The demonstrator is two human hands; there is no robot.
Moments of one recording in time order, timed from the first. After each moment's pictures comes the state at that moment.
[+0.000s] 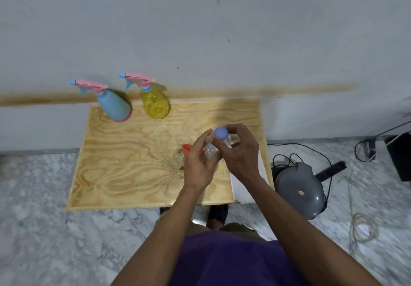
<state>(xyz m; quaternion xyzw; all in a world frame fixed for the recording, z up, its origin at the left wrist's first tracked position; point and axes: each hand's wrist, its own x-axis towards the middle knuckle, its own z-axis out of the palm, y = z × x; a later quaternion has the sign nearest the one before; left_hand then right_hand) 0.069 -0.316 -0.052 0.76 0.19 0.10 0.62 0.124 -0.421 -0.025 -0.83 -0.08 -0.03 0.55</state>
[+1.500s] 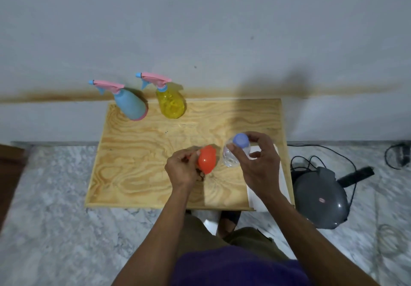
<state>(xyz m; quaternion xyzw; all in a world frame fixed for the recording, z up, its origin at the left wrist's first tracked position) 0.062 -0.253 -0.085 0.72 0.43 0.14 0.53 0.121 -0.422 -0.033 -0.82 -0.06 -0.02 0.57</state>
